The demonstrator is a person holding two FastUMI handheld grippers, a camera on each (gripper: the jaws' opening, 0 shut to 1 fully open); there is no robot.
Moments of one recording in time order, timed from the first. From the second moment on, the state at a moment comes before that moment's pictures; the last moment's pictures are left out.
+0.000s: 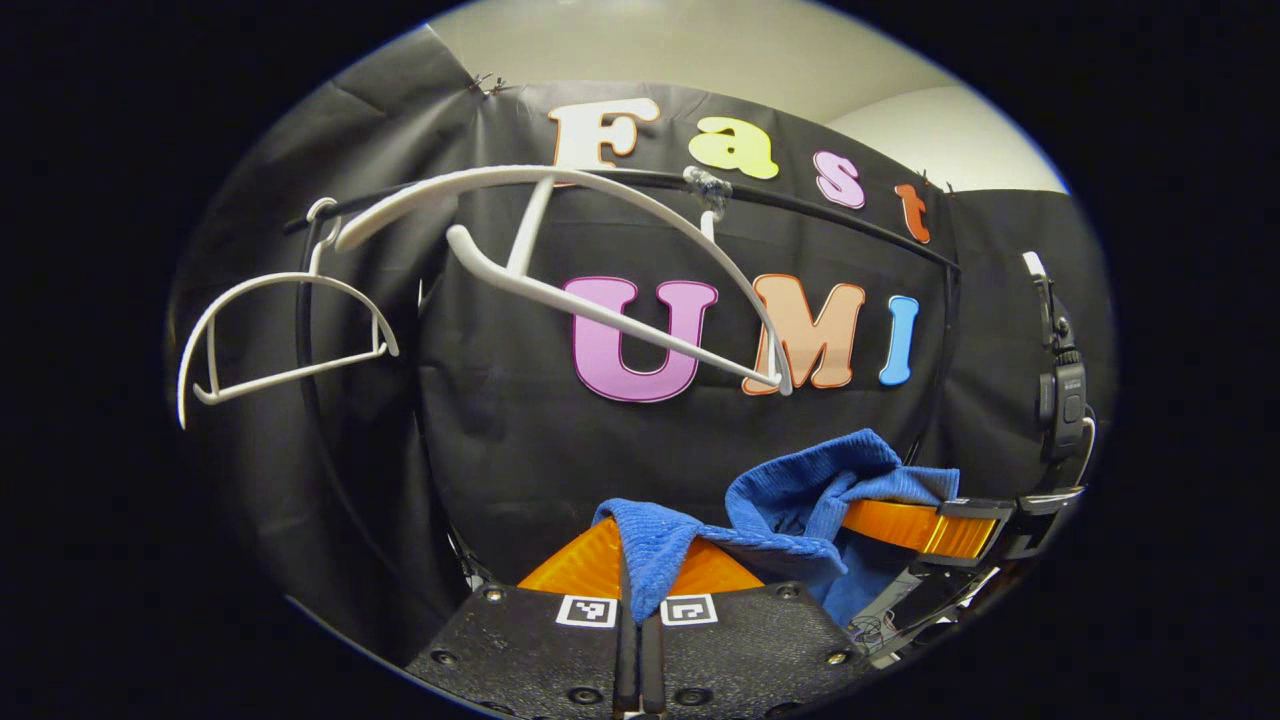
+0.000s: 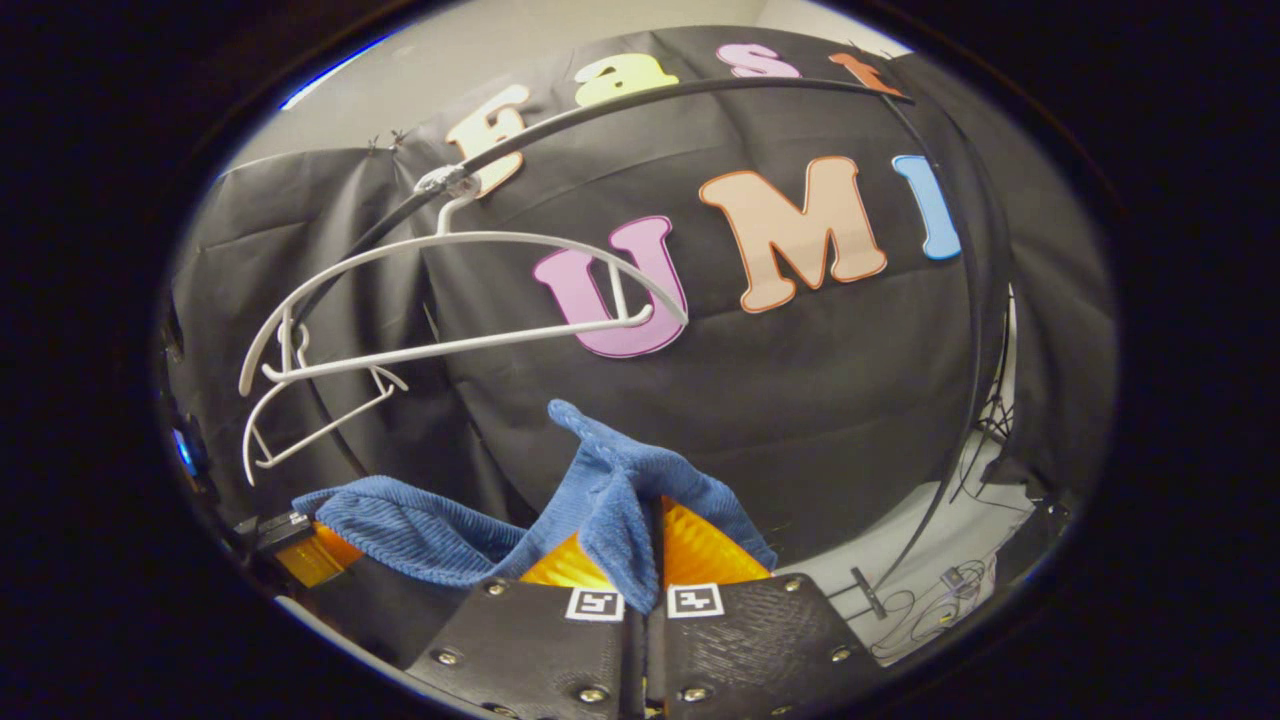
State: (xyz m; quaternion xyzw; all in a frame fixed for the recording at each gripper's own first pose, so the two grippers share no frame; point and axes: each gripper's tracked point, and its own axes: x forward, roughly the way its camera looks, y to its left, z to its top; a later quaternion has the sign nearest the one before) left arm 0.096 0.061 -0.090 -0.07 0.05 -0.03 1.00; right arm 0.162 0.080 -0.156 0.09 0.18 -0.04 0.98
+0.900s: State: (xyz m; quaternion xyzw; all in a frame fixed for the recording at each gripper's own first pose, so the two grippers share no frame) left arm 0.185 0.026 -0.271 0.00 0.22 -0.04 0.97; right arm 0.225 0.051 -0.334 0.15 0.35 -0.05 0.92
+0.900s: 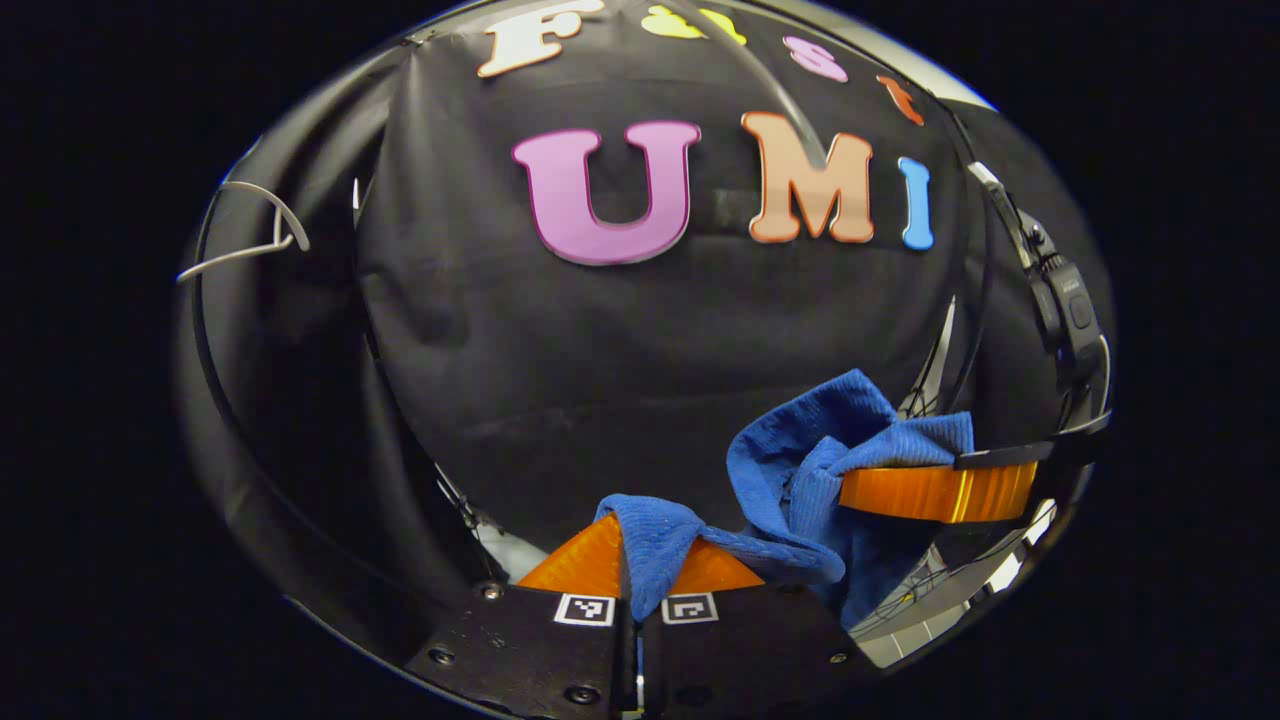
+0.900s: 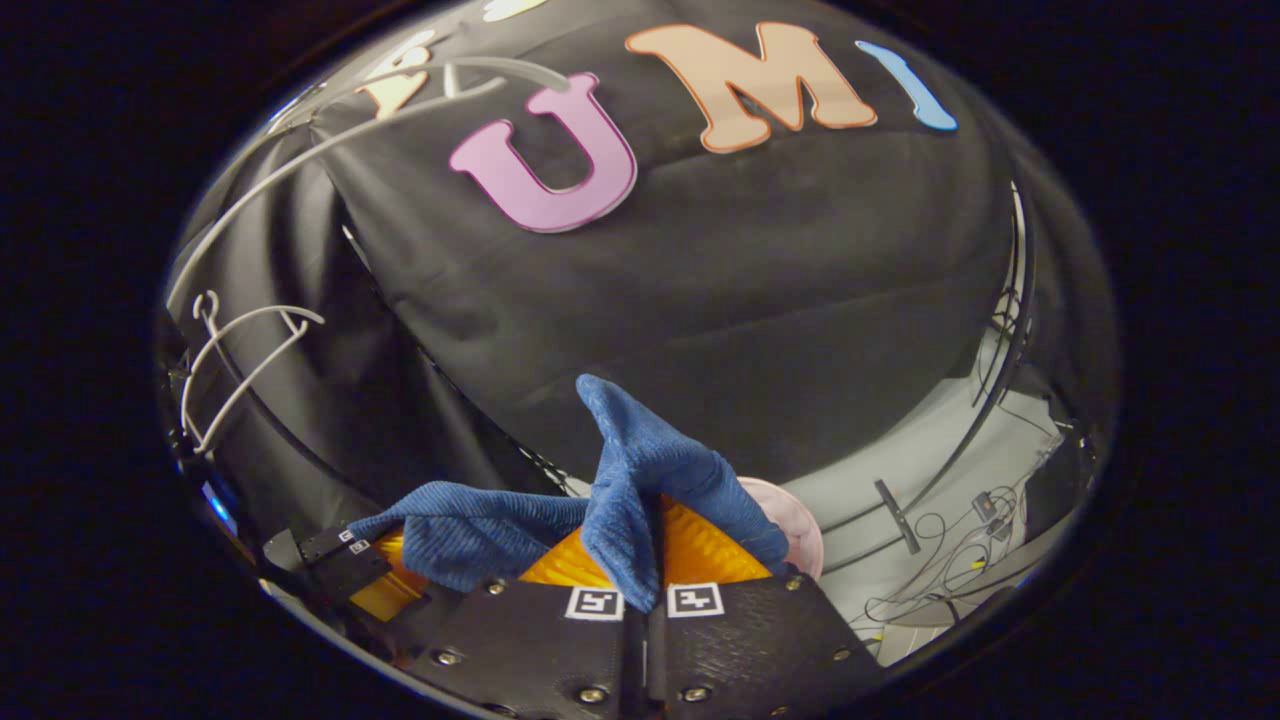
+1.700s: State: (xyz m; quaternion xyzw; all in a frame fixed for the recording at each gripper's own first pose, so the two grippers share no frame) left arm 0.240 0.003 -0.390 0.00 0.38 -0.03 0.92; right arm 0.232 0.023 -0.505 0.09 0.51 -0.07 0.85
